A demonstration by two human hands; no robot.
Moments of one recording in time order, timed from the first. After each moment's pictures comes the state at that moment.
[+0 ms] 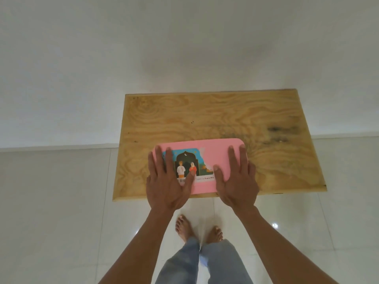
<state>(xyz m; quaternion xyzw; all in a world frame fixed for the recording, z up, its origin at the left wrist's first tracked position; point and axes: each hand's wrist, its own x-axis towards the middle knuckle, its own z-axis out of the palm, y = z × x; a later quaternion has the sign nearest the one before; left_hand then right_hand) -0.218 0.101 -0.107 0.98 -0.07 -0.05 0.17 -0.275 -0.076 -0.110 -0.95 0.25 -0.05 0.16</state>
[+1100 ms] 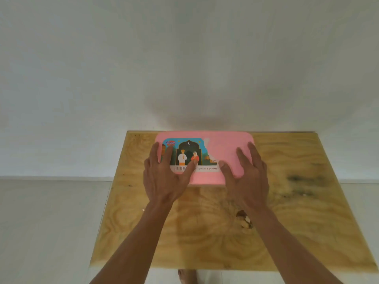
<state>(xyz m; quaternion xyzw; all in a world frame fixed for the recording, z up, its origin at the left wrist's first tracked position) -0.071 0.053 -0.110 0.95 0.00 0.09 0.29 -0.135 -0.133 -0.113 -0.91 0.25 -0.17 0.28</state>
